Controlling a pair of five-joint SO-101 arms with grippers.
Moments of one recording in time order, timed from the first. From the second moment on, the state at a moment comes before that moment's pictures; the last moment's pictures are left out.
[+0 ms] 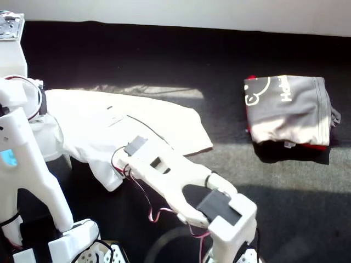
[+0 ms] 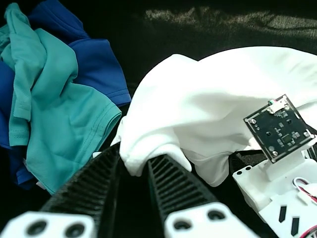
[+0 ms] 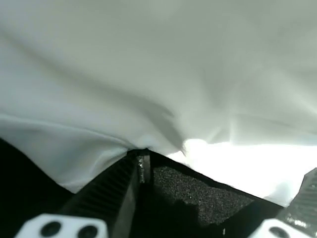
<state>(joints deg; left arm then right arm) -26.2 -14.5 -21.2 100.8 -14.0 -54.9 17.6 12.7 49.2 -10.8</state>
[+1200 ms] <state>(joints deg) -21.4 -14.5 -7.4 98.1 -14.0 -18.0 29.3 -66.2 100.4 0.7</state>
